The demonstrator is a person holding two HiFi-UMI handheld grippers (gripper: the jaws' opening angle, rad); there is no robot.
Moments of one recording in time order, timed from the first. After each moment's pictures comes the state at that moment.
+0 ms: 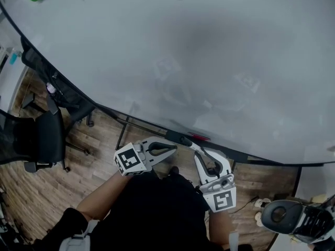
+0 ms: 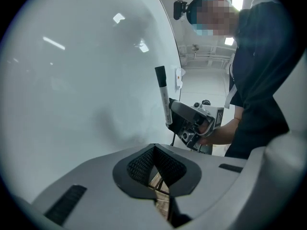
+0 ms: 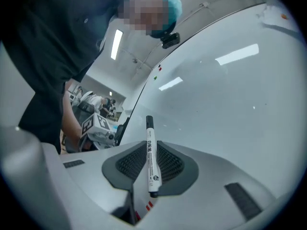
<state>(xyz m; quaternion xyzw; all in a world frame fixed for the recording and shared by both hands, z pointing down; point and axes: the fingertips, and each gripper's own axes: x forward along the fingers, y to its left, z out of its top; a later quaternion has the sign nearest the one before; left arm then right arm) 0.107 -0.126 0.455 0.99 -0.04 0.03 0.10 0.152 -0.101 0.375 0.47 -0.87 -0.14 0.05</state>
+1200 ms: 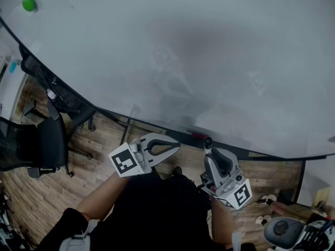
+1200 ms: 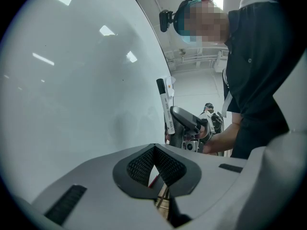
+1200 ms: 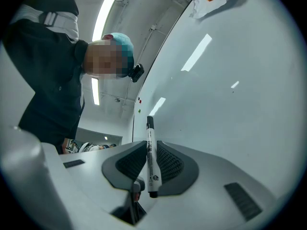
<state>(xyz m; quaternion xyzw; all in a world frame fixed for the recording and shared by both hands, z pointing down) 0.115 -0.121 0.389 1.00 -0.02 0.00 0.01 0.185 -0.078 0.326 0.42 -0.89 -0.04 -0.20</state>
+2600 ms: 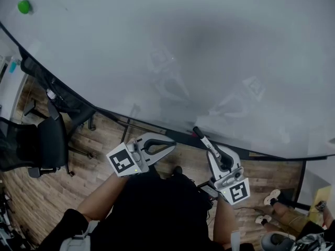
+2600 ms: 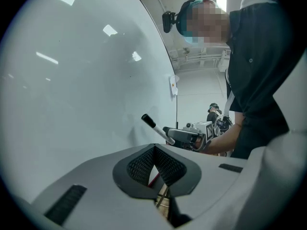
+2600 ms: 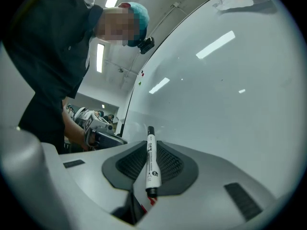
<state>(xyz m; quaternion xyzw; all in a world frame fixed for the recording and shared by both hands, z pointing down) 0.106 -0.130 0.399 1.00 -0.04 0.00 0.02 0.205 -0.099 0.380 0.48 -0.87 -0.07 -0.04</state>
